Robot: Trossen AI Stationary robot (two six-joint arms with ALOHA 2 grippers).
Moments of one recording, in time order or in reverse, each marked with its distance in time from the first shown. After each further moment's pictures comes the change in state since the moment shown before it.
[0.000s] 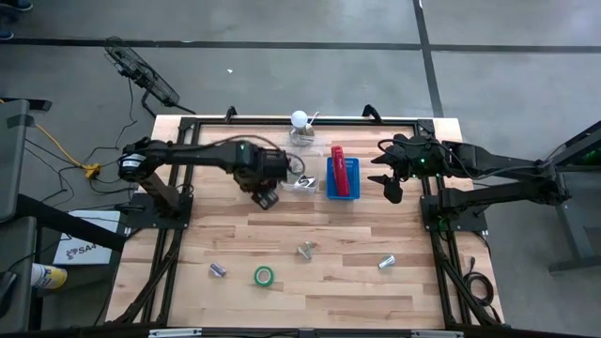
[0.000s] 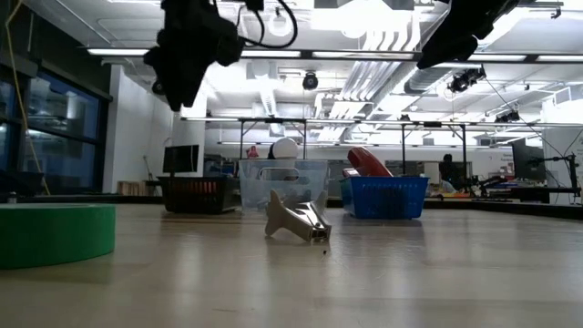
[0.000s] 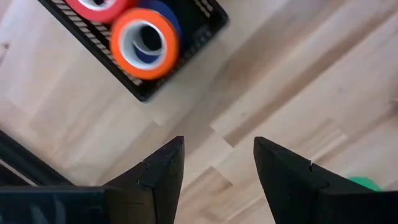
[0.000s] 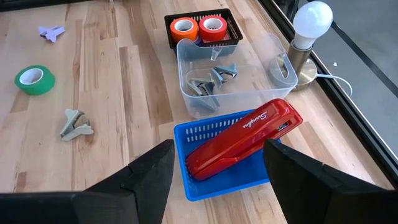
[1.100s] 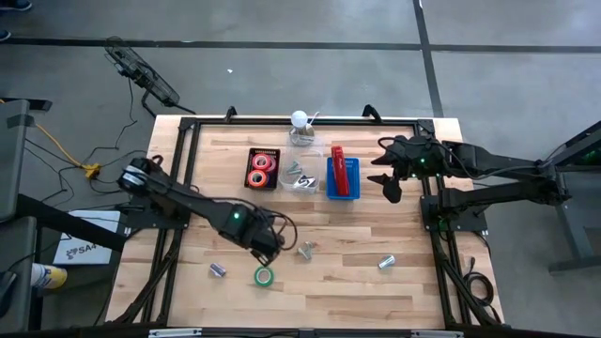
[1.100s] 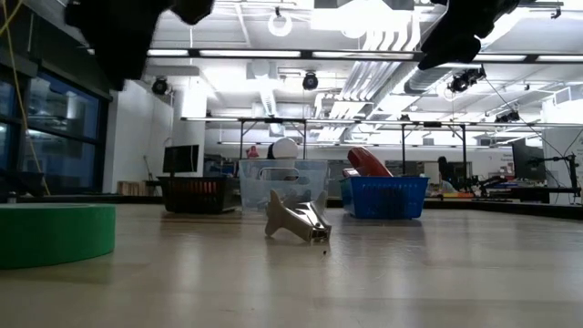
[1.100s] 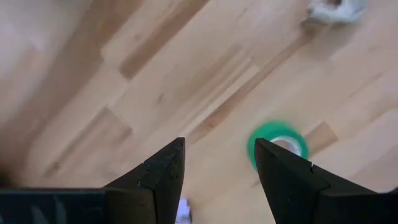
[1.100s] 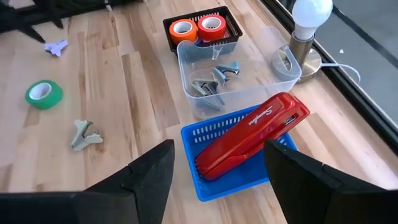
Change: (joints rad) left arm -0.477 0.065 -0.001 0.124 -0.021 -0.524; right arm 0.000 0.000 0.000 0.000 -0.010 0.092
